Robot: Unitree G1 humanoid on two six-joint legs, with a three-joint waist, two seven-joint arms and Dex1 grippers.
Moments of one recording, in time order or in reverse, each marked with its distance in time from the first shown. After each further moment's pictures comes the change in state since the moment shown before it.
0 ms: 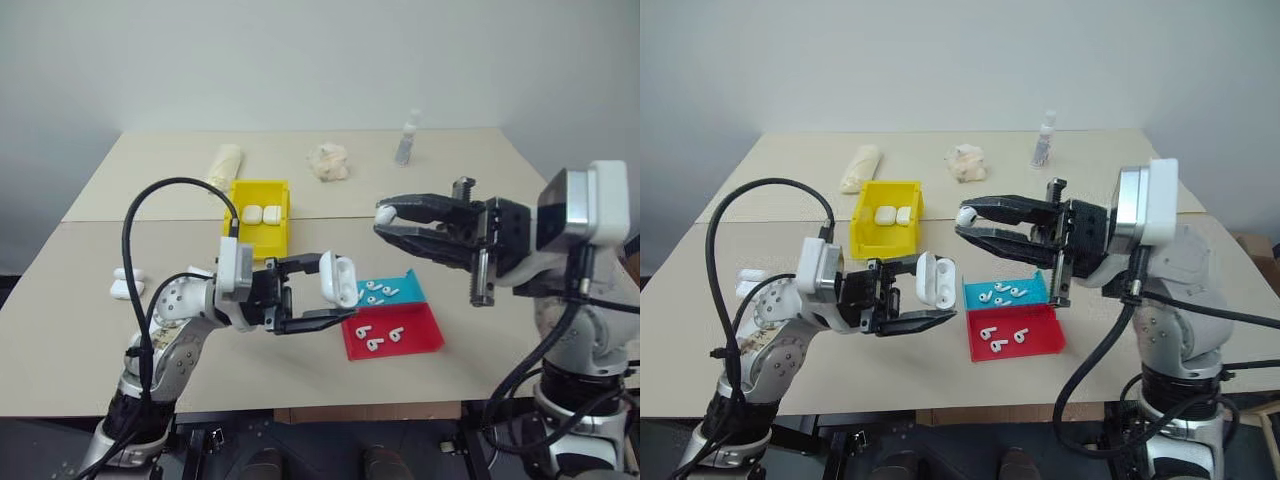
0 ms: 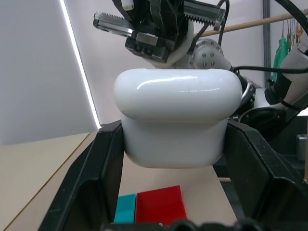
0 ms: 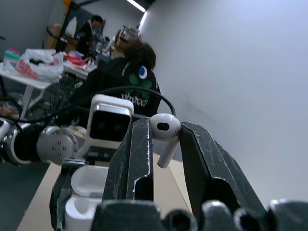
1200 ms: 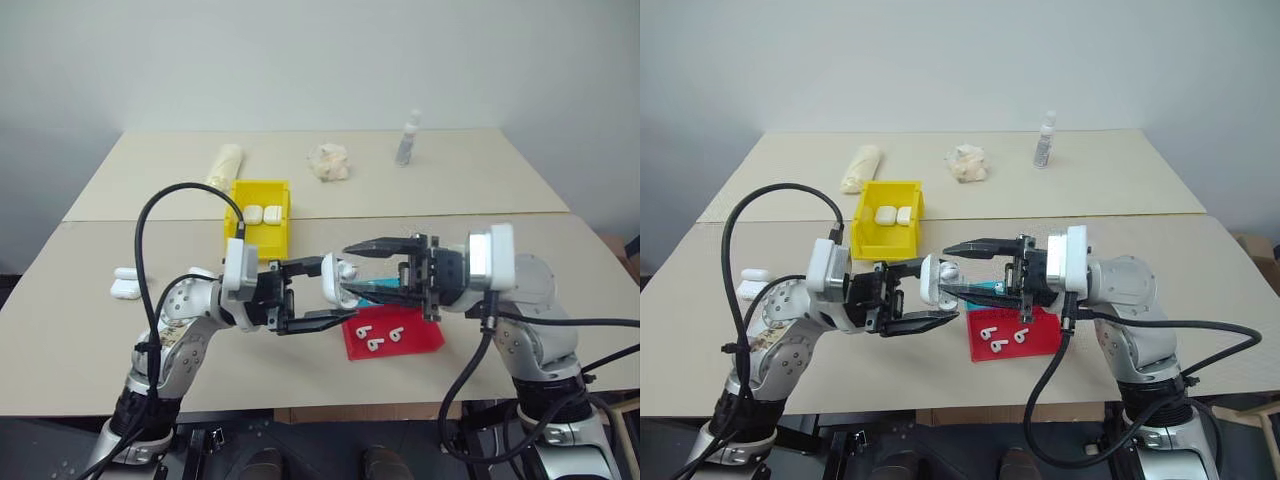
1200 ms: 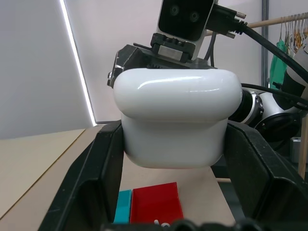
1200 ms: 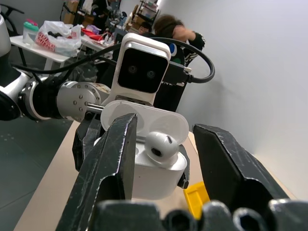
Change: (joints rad) left arm 0.010 -0.022 -0.011 0.050 0.029 -0.002 -0.026; right arm 0.093 -0.039 0.183 0.157 -0.165 -0.248 0.089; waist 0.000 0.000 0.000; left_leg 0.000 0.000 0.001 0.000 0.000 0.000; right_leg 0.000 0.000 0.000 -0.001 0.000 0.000
